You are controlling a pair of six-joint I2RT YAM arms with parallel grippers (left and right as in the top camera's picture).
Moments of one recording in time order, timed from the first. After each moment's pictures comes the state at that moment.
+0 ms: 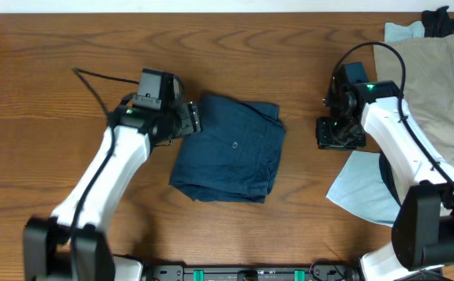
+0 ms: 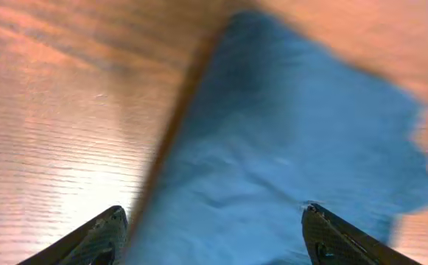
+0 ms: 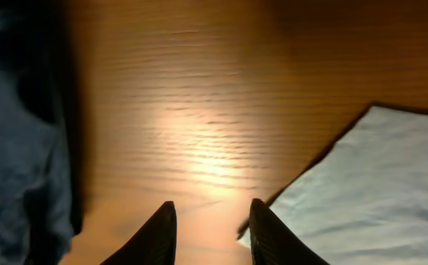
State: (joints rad) left arm -0.23 1.56 1.10 -0.67 0.15 -0.45; right arm 0.15 1.72 1.27 -1.09 -0.10 0.20
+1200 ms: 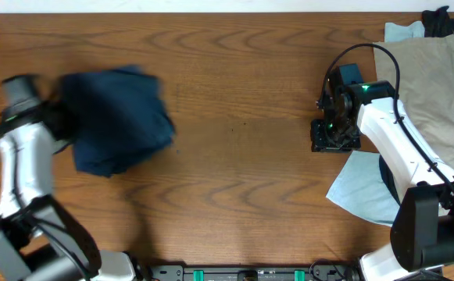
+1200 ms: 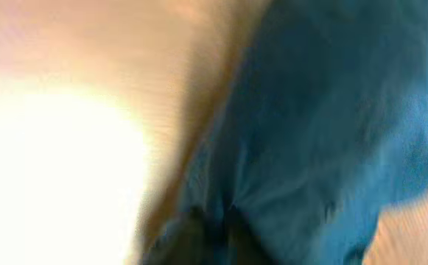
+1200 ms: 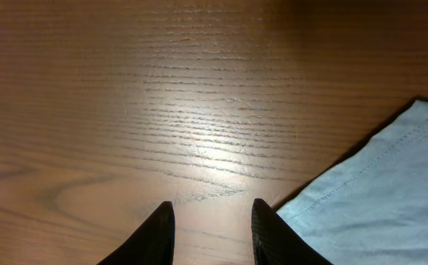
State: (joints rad) left arm 0.50 1.63 1.17 -0.67 0.09 -0.59; right arm 0.18 1.72 1.27 -1.11 -0.14 0.19
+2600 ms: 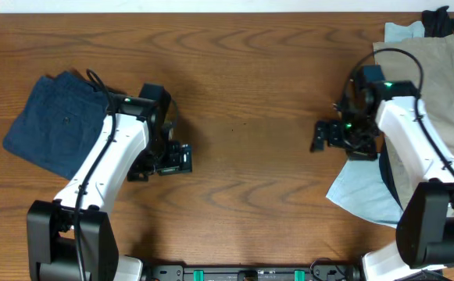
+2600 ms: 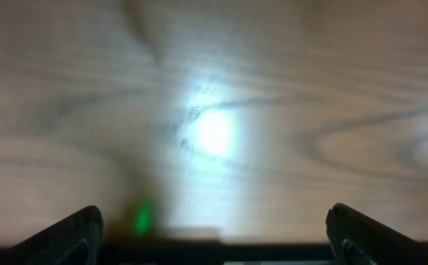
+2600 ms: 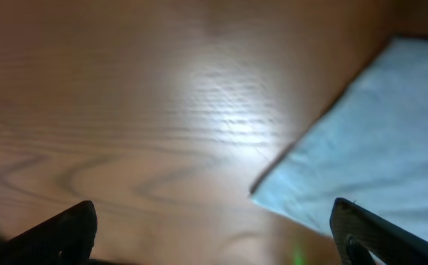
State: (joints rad) left arm -0.20 1.61 1.17 -1.29 0.13 -0.29; right arm 0.04 1.72 1.27 -1.21 -0.23 0.19
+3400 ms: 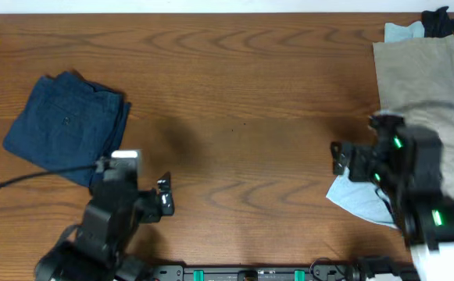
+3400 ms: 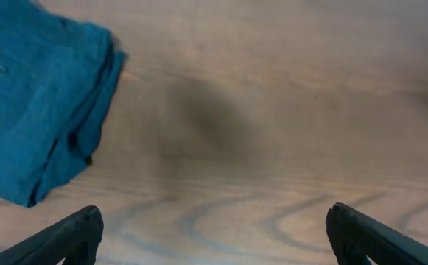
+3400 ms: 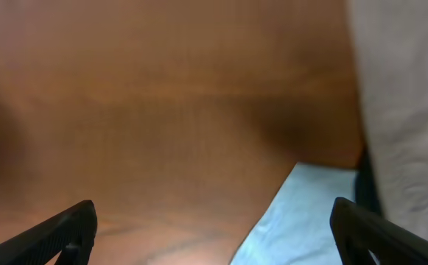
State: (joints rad) left arm -0.47 0.56 0.86 -1.02 -0.24 -0.41; right arm 0.08 0.80 0.86 -0.80 -0.09 0.16
